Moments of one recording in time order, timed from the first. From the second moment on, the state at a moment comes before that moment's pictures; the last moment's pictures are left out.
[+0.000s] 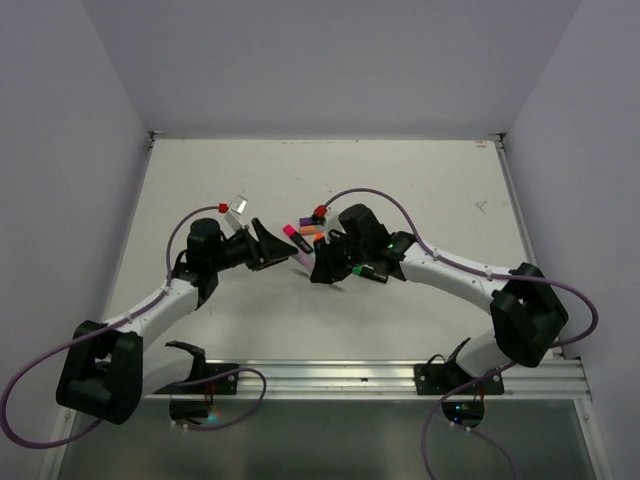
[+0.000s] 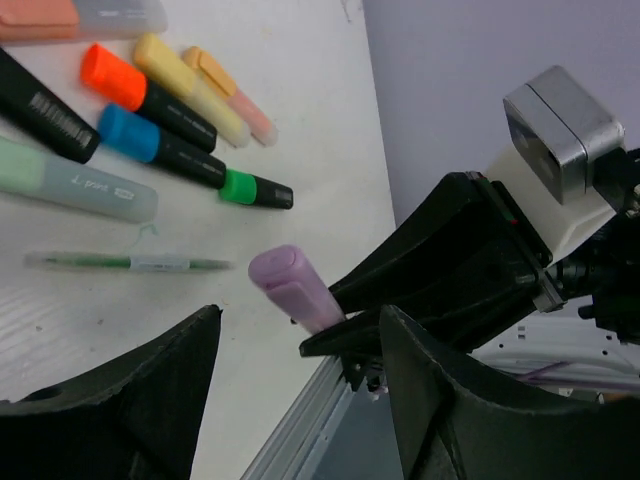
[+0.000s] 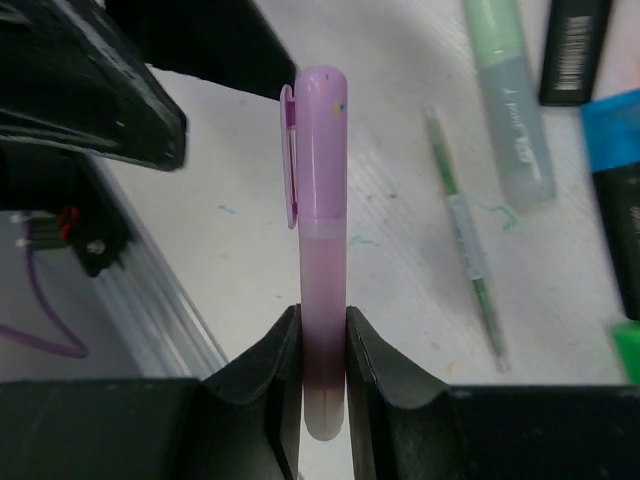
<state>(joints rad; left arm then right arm) -0.26 1.14 0.45 0.31 0.70 -0.93 0.80 1.50 0.99 -0.27 -0.33 0.28</state>
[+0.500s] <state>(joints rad) -0.27 1.09 0.36 0.64 0.81 -0.98 0.79 1.51 0.92 0.14 -0.69 0.63</state>
